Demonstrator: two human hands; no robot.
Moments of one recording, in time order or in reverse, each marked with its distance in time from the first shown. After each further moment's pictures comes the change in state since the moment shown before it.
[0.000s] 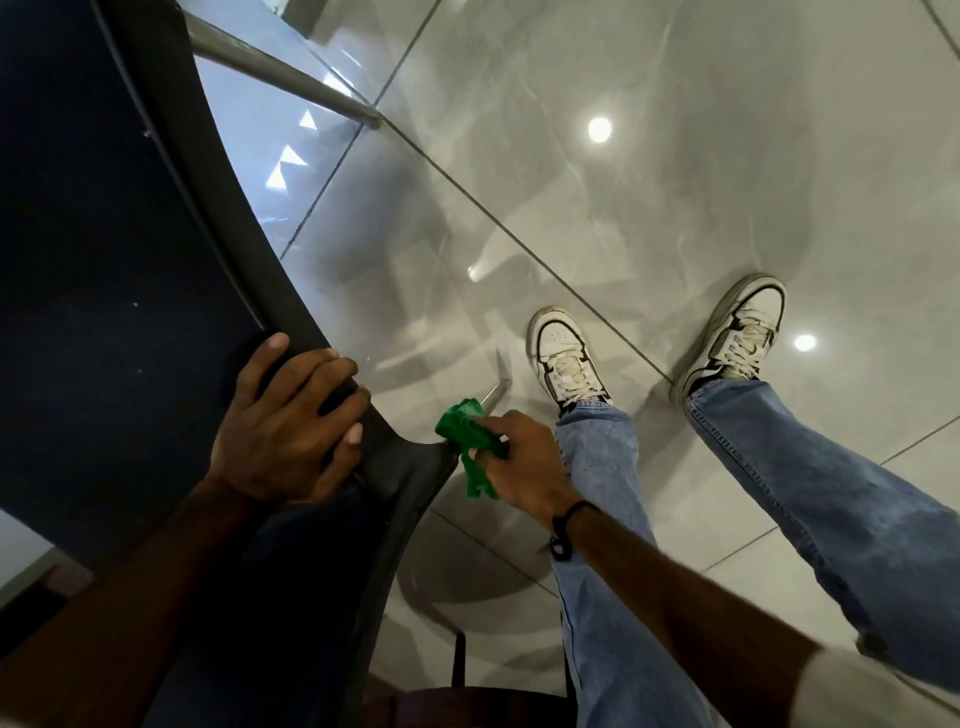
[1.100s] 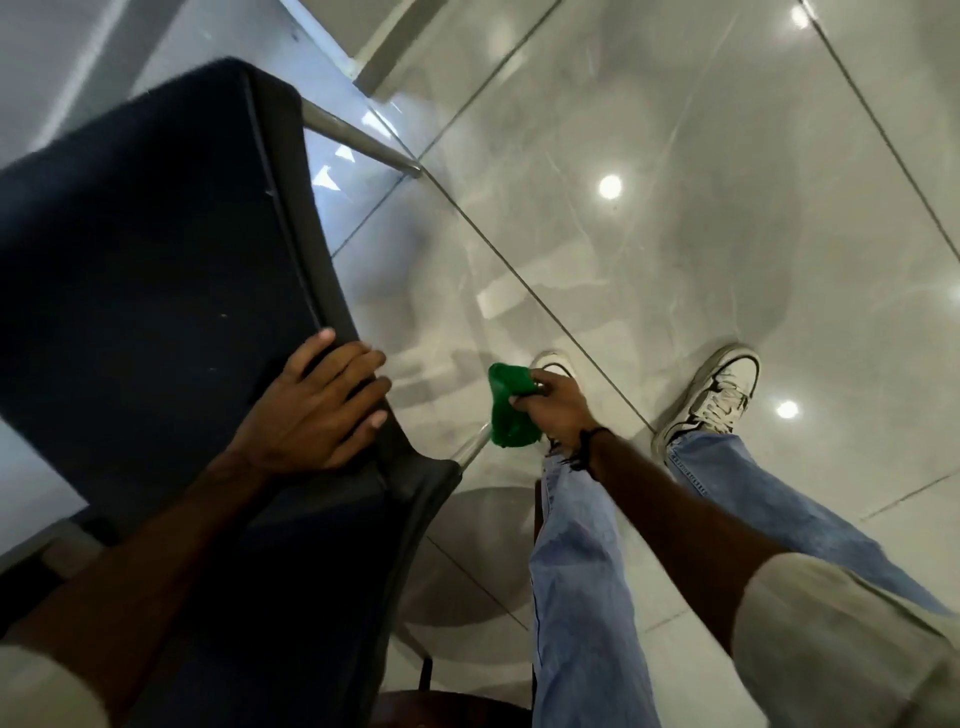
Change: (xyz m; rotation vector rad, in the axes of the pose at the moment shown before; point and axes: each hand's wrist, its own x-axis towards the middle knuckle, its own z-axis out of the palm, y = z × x) left_hand 0.018 -0.025 -0.033 0.033 -0.099 0.014; right_hand 0.057 -0.057 -0.075 0.132 0.034 0.229
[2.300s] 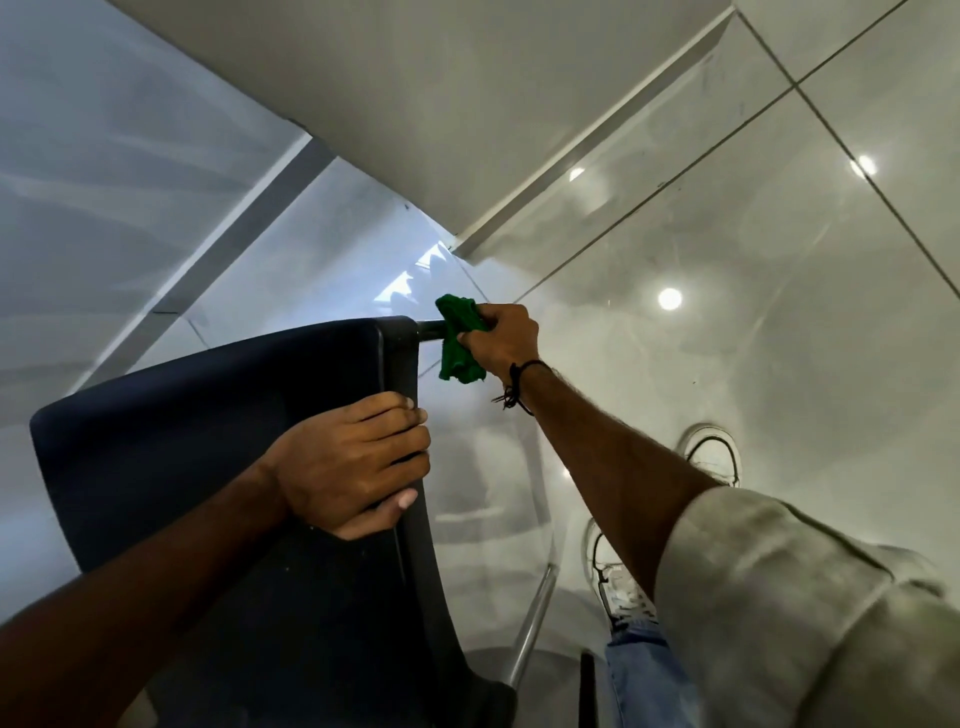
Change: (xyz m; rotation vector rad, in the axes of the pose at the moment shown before) left_hand 0.086 -0.158 -0.013 -0.158 0.154 0.287; right_hand 0.086 -0.323 0.074 -0.116 0.025 -0.432
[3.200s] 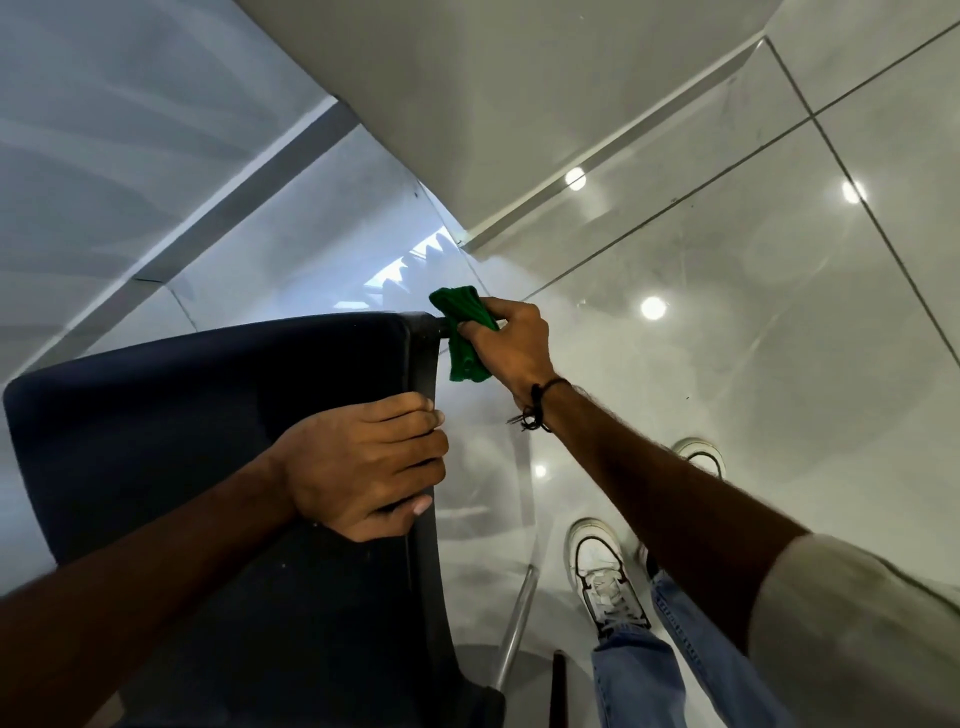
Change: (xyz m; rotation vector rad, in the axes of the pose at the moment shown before) left_hand -0.001 -0.001 0.001 -0.031 0.035 -0.004; right_hand -0.009 -0.002 0.008 0.082 0.055 -0.105
